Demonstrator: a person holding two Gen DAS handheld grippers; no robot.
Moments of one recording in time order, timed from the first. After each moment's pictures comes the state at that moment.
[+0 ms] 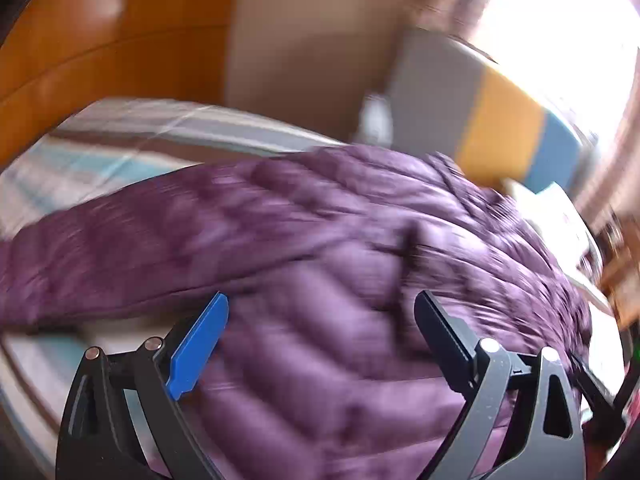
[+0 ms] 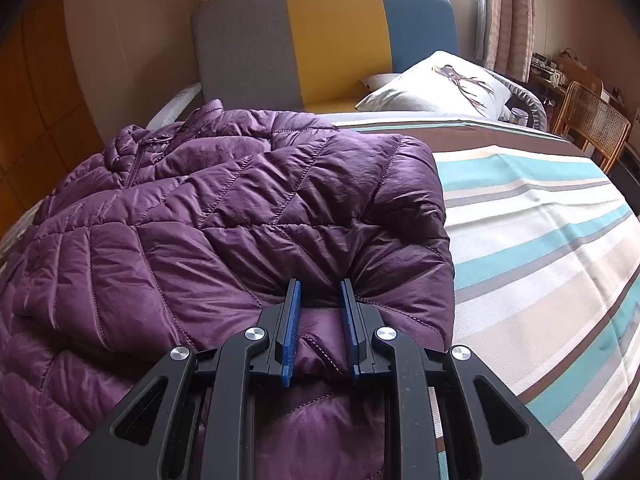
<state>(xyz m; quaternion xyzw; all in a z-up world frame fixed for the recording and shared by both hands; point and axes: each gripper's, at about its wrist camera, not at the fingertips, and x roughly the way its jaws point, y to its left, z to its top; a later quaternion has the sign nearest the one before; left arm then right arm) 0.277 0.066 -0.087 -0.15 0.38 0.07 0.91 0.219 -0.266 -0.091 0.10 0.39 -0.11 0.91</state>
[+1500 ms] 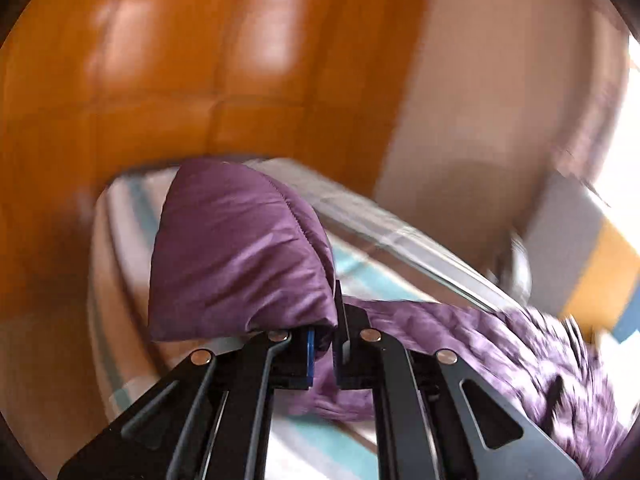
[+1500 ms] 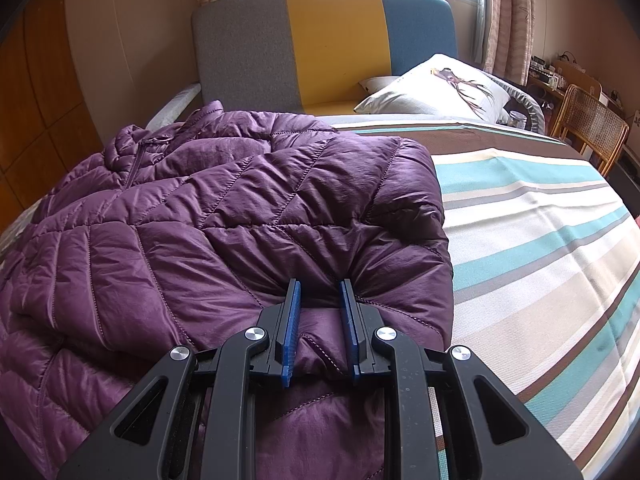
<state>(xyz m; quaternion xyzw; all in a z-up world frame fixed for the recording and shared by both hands) 0.202 0.183 -0.057 -0.17 0.21 0.29 0.92 0.218 -0.265 -0.090 0.10 0.39 -0.12 0.91</state>
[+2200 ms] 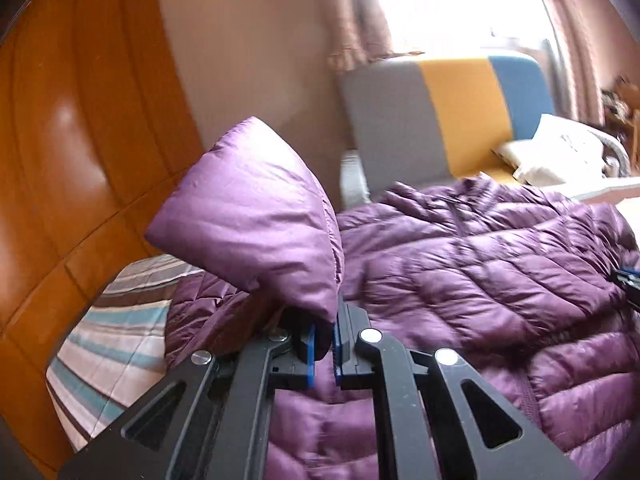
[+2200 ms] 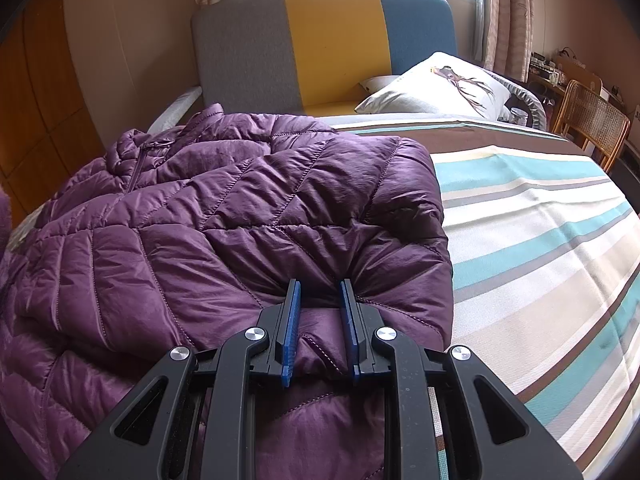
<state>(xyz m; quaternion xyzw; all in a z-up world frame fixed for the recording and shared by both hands) 0.246 -0.074 -0.057 0.14 0.25 0.07 0.96 0.218 -0.268 -0.090 0.11 0.39 -0.11 0.91</state>
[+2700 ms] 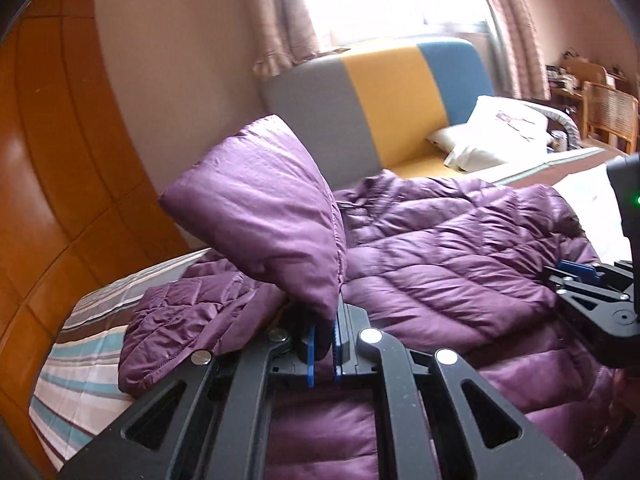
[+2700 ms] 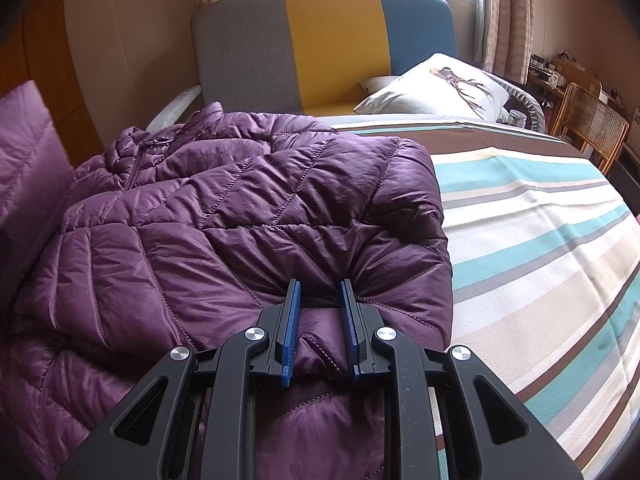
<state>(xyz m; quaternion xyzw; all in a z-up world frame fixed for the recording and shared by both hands) 0.253 -0.167 -0.065 0.18 0.26 -0.03 0.95 0.218 -0.266 -0.090 0.10 0.39 -0.12 0.91</state>
